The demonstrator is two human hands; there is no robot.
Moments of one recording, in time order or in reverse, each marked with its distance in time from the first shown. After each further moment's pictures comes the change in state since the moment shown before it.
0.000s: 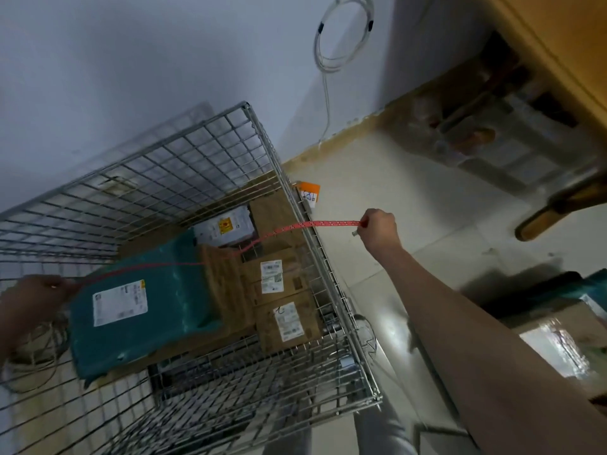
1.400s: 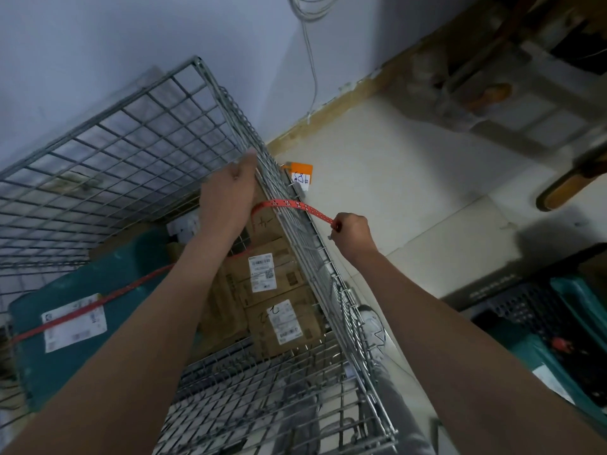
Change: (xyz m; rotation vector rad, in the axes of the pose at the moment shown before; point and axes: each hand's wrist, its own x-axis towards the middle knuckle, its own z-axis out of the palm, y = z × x) left_hand -0.161 0.367 0.120 -0.522 0.106 0.609; right_hand 0.035 0.037 0.104 0.086 -0.099 -0.073
